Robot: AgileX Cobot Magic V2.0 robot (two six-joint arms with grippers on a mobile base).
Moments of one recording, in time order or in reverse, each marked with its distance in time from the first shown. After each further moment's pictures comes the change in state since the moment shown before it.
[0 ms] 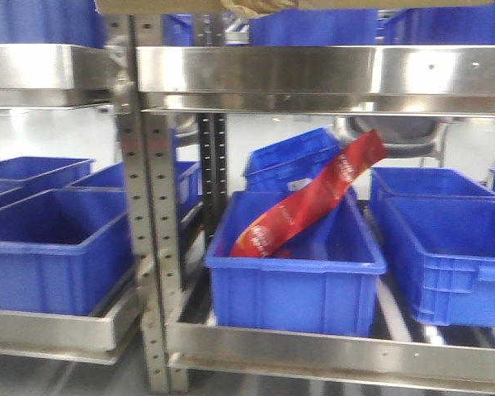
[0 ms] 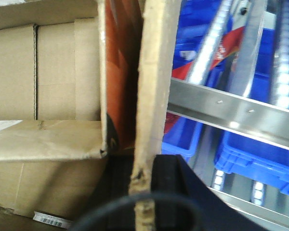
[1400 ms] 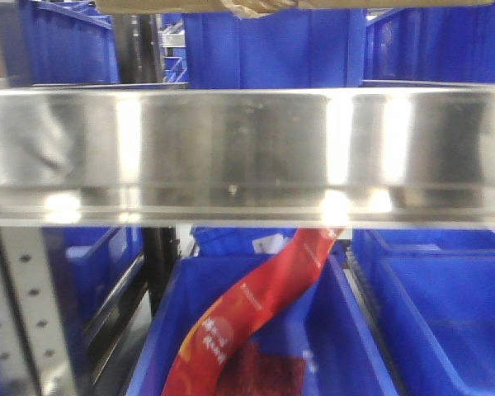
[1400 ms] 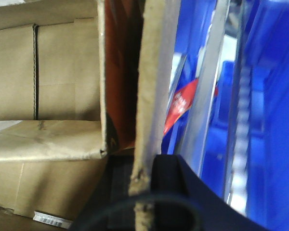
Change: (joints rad) left arm 0.000 0.000 0.000 0.000 0.000 0.000; right arm 0.000 0.000 0.000 0.000 0.000 0.004
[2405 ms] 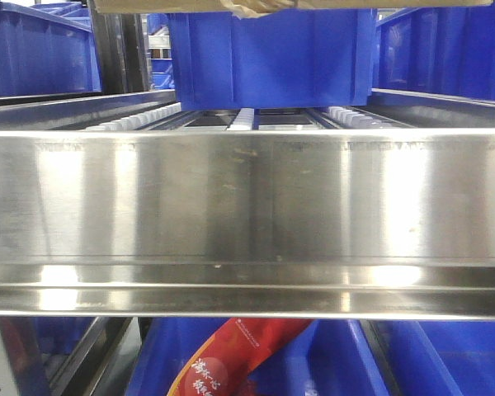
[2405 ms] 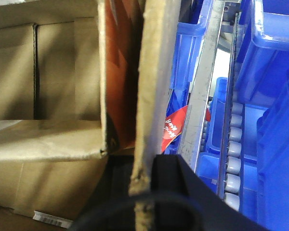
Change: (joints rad) left arm 0.000 0.000 0.000 0.000 -0.004 0.000; right arm 0.000 0.000 0.000 0.000 0.000 0.000
